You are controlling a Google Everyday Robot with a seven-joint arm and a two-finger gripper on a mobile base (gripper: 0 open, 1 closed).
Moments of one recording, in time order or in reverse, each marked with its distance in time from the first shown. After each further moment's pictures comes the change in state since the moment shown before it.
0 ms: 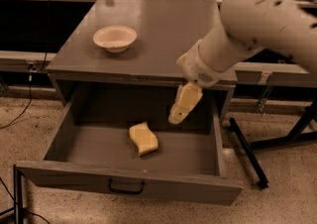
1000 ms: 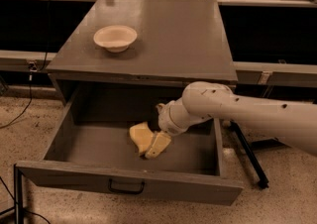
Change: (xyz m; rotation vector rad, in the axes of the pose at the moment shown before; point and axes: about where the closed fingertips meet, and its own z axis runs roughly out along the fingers) arm 0.040 0.031 0.206 -0.013 -0.103 0.039
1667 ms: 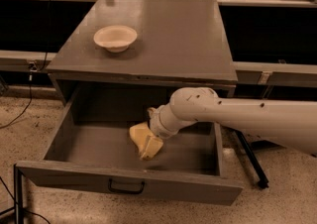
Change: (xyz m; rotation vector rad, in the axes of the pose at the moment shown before) arm -0.002 0.003 0.034 -0.010 0.019 -0.064
